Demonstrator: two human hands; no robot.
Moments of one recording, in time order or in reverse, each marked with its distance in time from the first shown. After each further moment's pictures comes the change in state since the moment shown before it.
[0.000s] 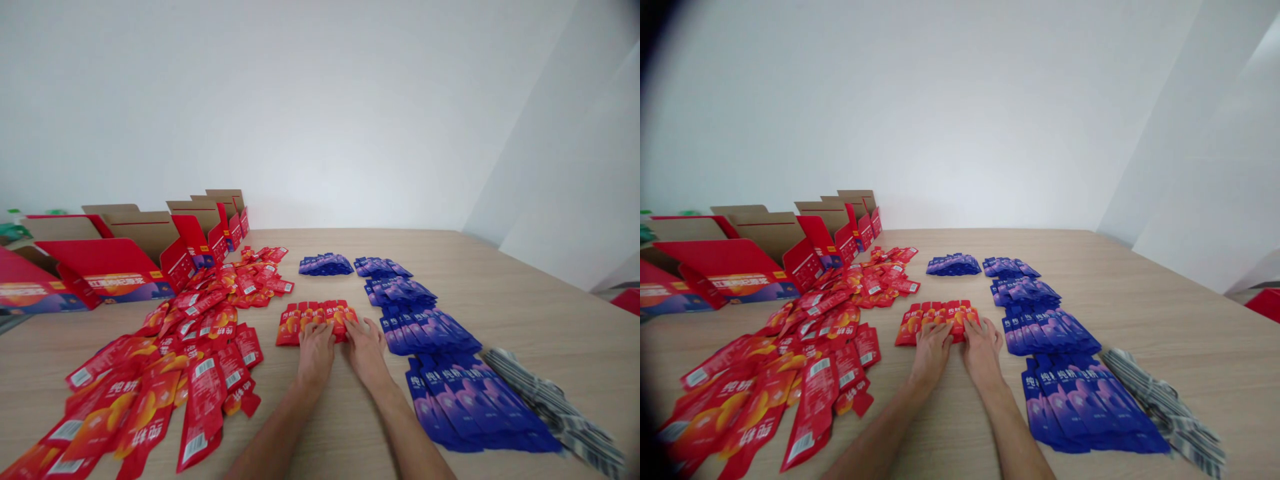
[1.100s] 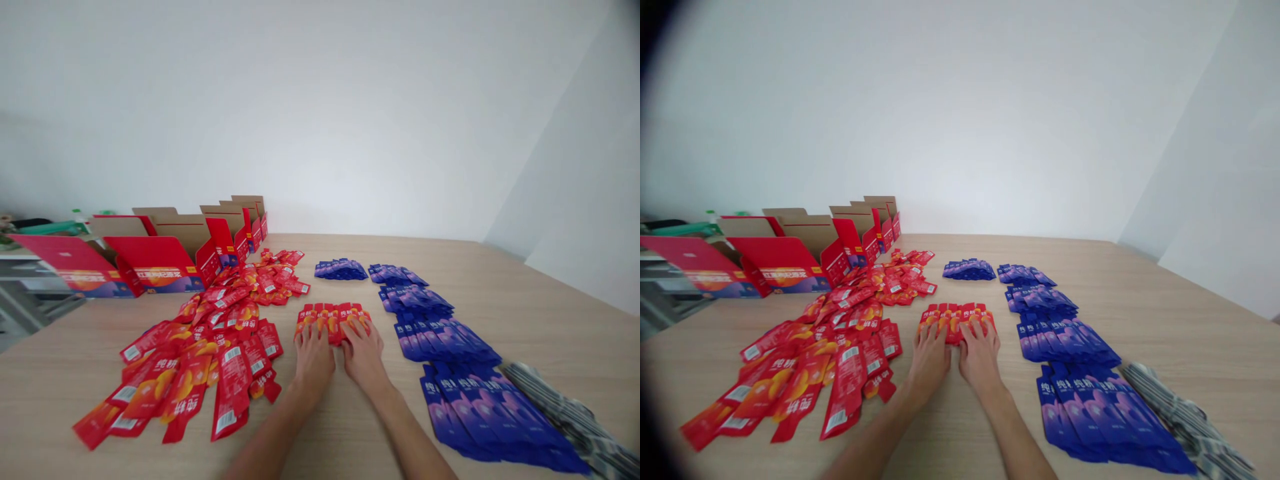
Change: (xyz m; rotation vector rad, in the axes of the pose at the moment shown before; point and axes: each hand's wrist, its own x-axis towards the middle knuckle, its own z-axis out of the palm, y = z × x) left_hand -0.029 -0.020 -0.035 0.282 -0.035 -0.106; right_hand -0.011 -0.045 -0.003 0.062 0.041 -0.152
